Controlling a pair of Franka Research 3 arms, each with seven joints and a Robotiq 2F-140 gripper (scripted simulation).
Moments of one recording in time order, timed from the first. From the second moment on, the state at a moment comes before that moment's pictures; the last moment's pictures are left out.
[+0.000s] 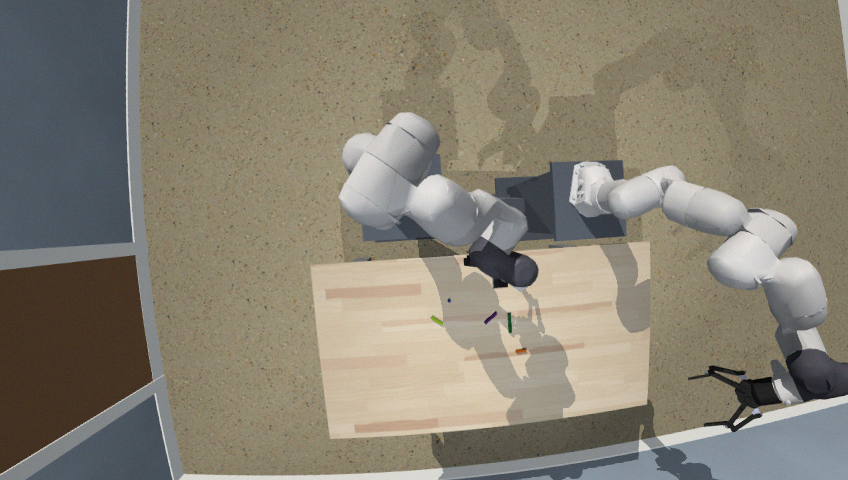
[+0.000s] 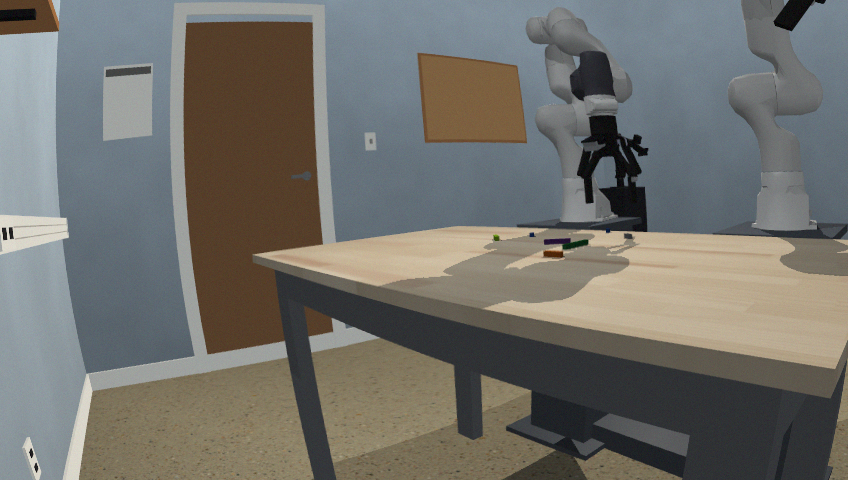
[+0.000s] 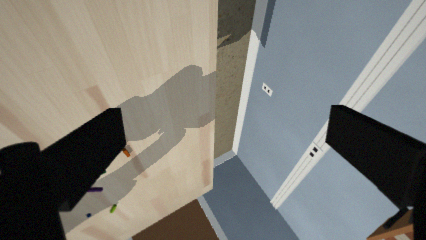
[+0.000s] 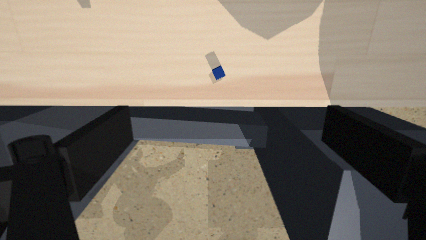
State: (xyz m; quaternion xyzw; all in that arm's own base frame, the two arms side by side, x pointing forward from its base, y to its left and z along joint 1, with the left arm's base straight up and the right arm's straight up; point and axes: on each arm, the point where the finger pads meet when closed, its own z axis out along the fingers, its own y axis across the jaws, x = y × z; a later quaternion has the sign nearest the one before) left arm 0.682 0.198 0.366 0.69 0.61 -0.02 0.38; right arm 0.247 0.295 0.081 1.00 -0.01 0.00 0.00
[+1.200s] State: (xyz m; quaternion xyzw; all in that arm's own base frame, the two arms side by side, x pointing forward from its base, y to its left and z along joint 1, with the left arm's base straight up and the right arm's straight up) left arm 0.577 0.346 0.368 0.76 0.57 0.07 0.30; right arm 0.247 0.295 0.081 1.00 -0.01 0.00 0.00
